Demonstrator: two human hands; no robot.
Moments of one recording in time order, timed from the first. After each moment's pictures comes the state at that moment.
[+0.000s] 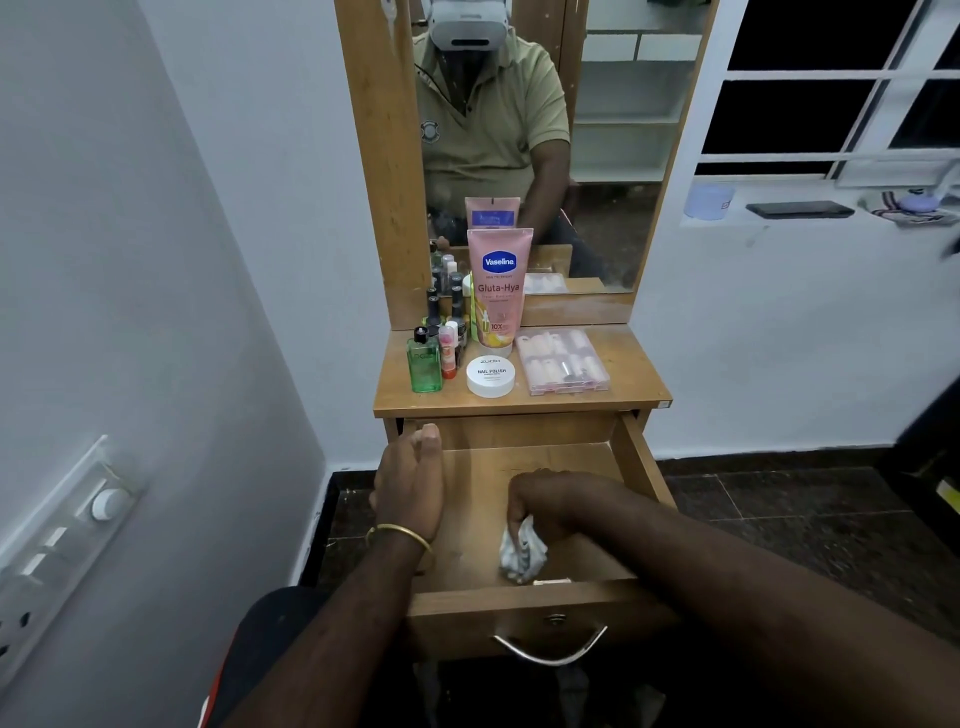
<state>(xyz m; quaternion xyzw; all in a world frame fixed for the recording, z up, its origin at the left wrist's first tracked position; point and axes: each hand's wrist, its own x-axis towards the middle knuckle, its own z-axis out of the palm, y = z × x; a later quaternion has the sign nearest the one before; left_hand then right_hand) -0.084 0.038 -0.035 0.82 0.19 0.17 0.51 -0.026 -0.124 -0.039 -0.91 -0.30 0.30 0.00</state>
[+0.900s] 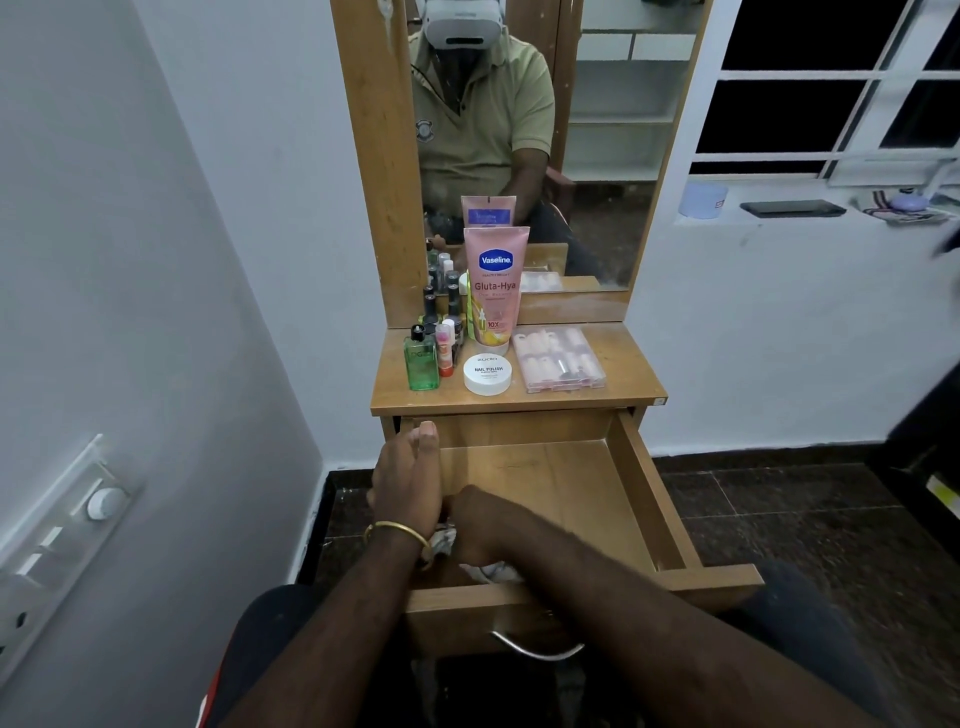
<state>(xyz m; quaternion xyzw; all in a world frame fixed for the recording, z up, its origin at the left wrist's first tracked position) -0.085 0.037 -0.037 0.81 0.20 0.16 0.52 -0.062 -0.059 -0.056 -0.91 -0.26 0.28 0.16</state>
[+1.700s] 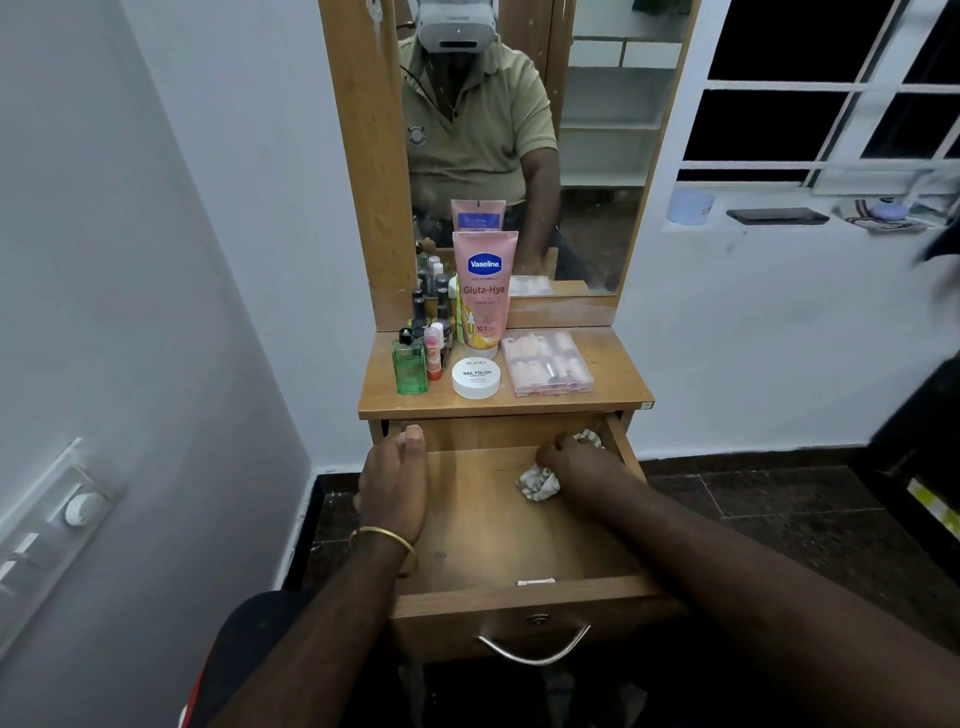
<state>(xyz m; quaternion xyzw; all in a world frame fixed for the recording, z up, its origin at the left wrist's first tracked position) -0.083 0.038 -0.037 0.81 0.19 0.16 0.53 -0.007 -0.184 -0.055 -0.97 -0.23 0.09 -0.03</state>
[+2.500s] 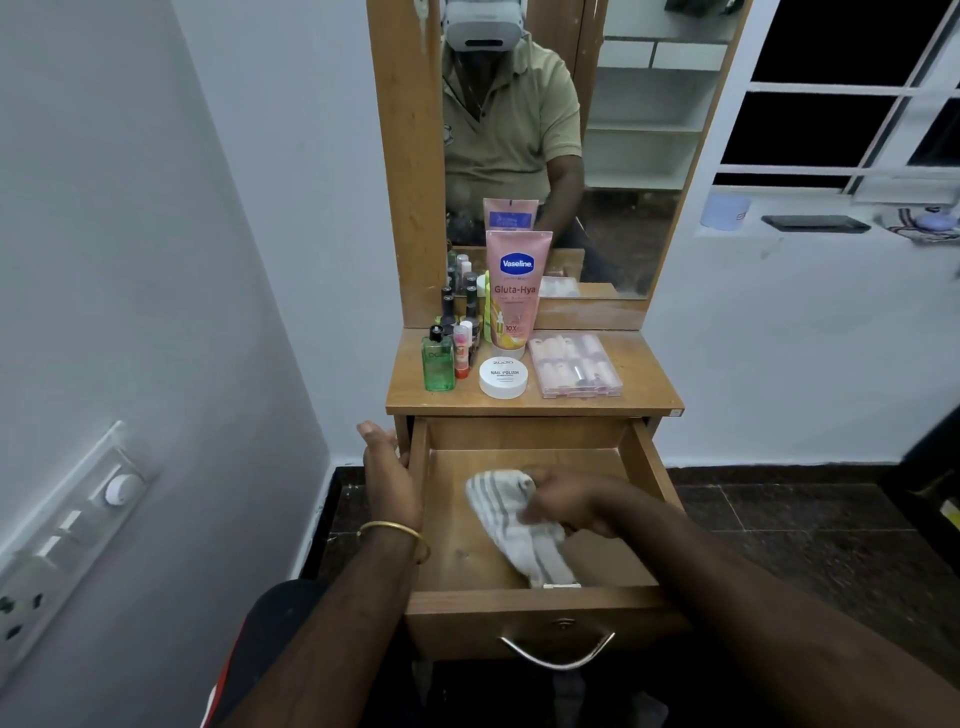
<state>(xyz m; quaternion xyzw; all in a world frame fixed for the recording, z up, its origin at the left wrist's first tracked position) -0.079 0.053 -0.036 0.54 0.30 0.16 0.77 -0.041 -0.132 -0.021 -0.85 -0.10 0.38 0.34</state>
